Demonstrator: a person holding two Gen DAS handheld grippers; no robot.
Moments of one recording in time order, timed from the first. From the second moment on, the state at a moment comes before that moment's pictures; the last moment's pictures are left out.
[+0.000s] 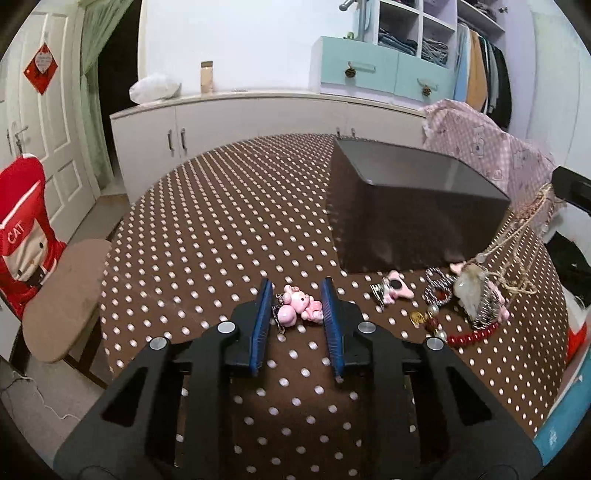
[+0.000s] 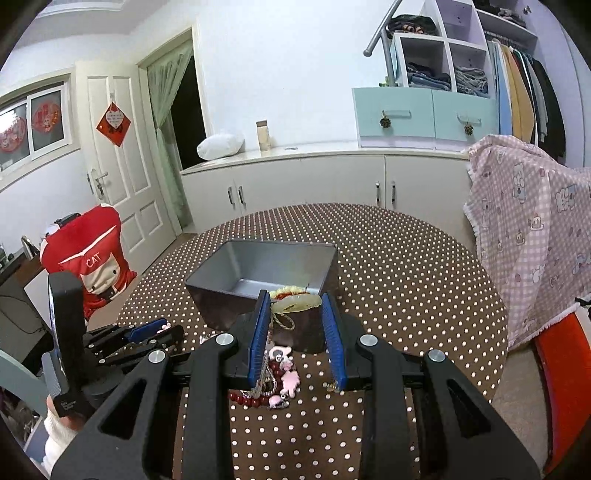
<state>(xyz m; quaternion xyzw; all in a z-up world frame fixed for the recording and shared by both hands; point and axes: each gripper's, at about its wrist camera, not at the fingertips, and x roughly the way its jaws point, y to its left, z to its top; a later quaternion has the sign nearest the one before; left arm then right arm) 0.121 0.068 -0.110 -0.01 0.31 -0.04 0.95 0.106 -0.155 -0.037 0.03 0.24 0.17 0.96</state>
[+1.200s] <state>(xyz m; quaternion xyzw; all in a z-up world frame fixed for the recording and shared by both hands) 0.138 0.027 -0.019 0.00 0.20 -0.11 0.97 0.127 -0.151 0.029 -0.01 0.15 0.17 0.97</state>
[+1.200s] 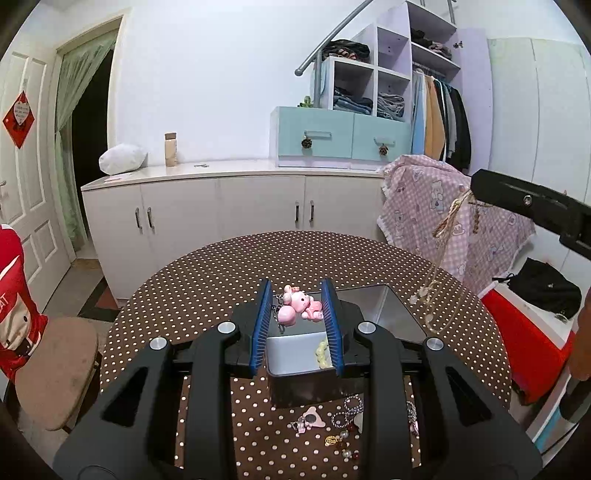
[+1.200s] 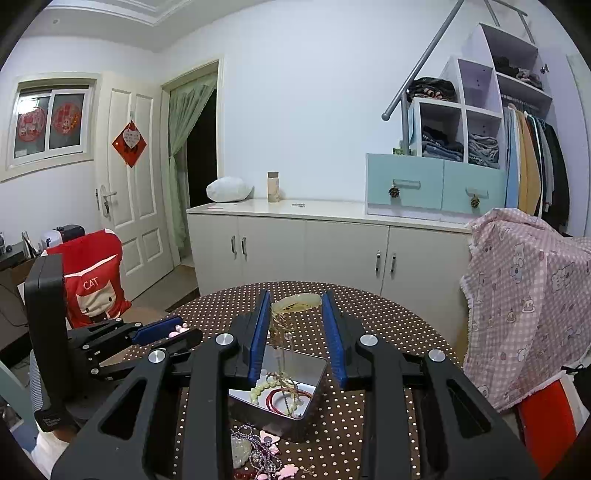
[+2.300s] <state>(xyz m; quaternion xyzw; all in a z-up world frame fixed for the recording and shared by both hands) 0.158 0.025 -0.042 0.01 0.23 -0.10 0.97 0.160 -0.141 -0.032 -0.02 0.26 0.18 0.95</state>
